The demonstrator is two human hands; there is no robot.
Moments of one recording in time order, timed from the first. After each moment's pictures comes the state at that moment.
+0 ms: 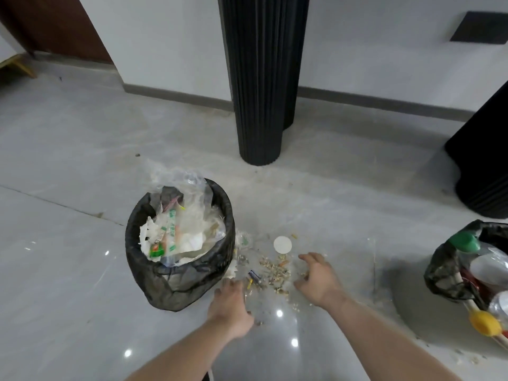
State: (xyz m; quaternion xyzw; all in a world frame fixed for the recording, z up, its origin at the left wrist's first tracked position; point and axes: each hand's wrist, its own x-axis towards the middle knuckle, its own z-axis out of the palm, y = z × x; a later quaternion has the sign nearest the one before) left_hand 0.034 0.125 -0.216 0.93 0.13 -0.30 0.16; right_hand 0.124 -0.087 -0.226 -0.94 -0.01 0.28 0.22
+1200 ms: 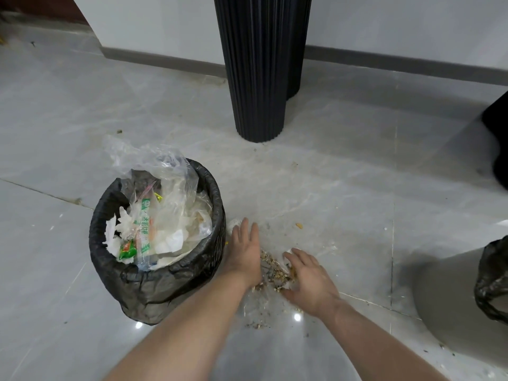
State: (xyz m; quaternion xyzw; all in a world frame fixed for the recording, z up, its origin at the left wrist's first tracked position) left_hand 0.147 0.108 -0.274 0.96 0.07 -0.24 0.10; right_hand 0.133 -0.077 -0.309 -0.93 -0.15 0.26 0.20
